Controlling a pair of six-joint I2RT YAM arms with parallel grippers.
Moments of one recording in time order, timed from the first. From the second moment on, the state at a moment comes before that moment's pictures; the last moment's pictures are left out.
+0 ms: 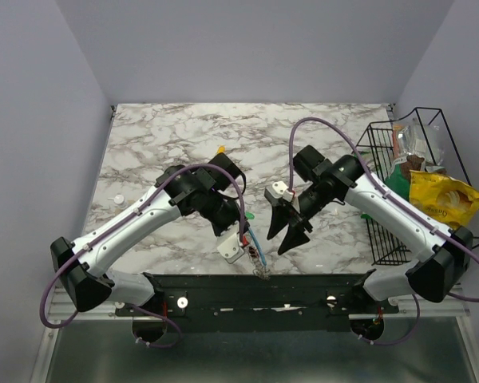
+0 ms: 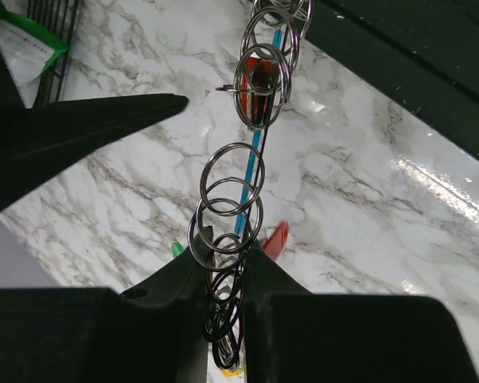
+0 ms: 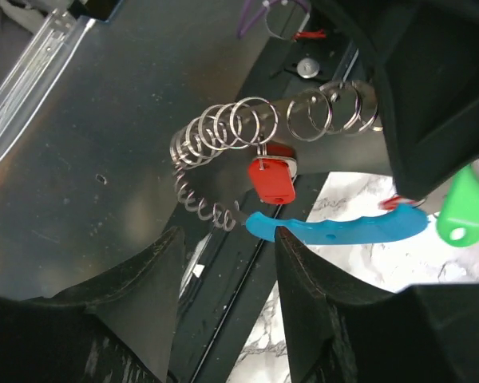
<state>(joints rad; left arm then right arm) -0.87 1.33 1.41 -1.22 0.62 1.73 0.70 1.39 1.32 -1.23 -1.16 -1.04</state>
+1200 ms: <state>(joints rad) -0.92 1.08 1.22 -0.73 0.41 1.97 0.61 1.24 1.35 -0.99 -1.10 -0.87</state>
